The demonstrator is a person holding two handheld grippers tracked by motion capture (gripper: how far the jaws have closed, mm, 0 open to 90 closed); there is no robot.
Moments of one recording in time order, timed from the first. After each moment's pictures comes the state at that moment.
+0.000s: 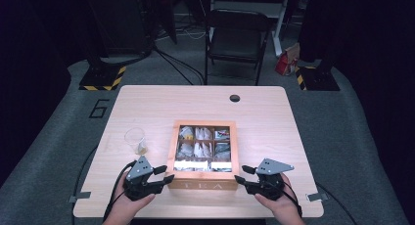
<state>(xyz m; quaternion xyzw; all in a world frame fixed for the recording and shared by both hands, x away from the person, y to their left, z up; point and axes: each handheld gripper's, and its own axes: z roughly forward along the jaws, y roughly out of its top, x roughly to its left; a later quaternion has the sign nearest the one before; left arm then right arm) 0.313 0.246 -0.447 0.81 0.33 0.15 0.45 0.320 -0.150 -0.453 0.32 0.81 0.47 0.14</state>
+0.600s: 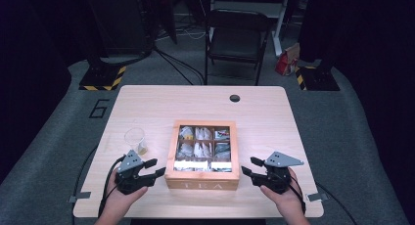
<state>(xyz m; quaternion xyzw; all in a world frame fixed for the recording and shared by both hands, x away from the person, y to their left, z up) 0.326 0.269 -0.448 0.79 0.38 0.16 0.46 0.333 -0.169 -0.446 0.36 0.78 0.48 0.17</state>
